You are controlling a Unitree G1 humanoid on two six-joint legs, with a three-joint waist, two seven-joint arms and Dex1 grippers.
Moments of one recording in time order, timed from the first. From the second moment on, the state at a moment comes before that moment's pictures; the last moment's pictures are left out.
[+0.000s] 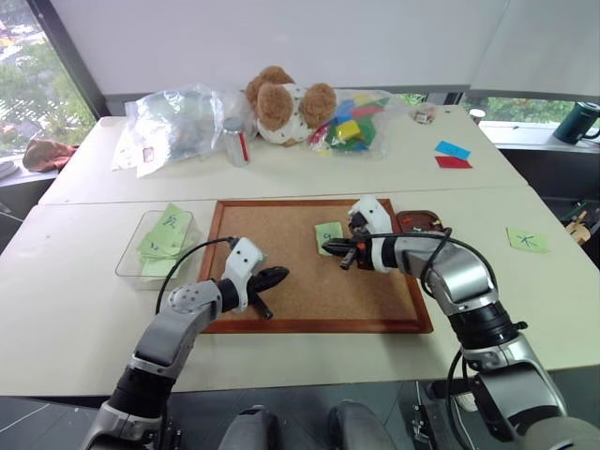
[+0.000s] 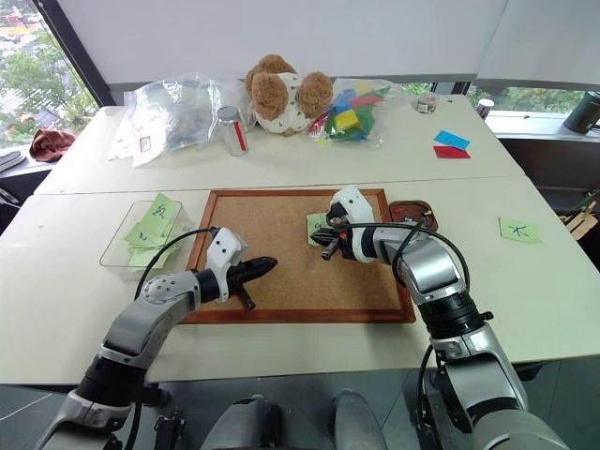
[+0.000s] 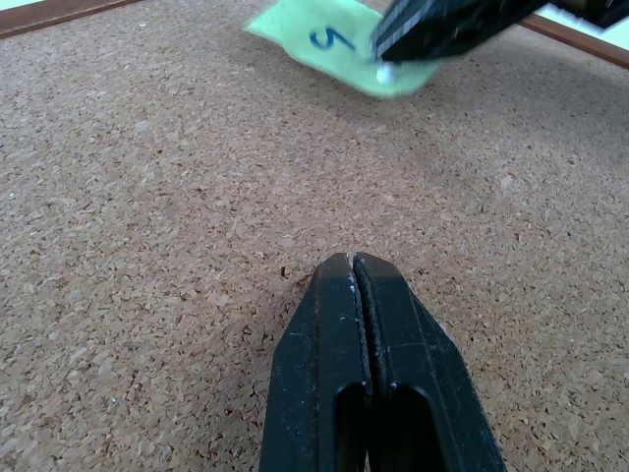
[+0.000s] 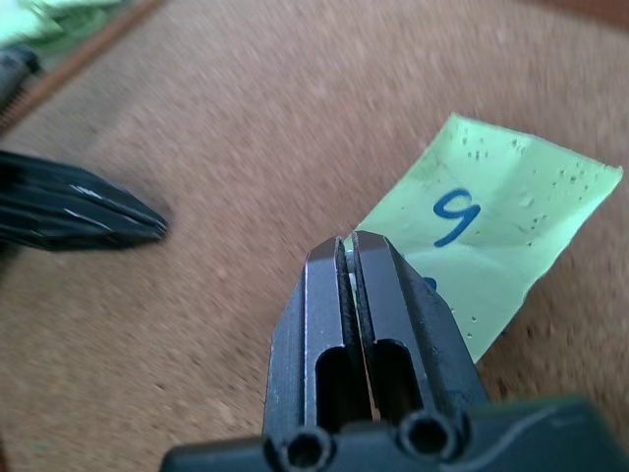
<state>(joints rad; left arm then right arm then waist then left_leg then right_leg) -0.27 0.39 -0.17 -0.12 -0.27 0.49 -0.67 -0.64 -0.46 0.20 -0.01 0.23 0.80 0.78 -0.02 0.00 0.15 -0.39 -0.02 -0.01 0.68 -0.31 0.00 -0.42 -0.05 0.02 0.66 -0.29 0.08</state>
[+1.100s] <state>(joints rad) -0.62 0.05 0.35 0.10 -1.03 1.08 -0.35 -0.68 -0.65 0.16 -0.41 0.41 0.93 0.88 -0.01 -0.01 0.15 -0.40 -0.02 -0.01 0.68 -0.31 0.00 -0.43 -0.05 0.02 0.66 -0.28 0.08</state>
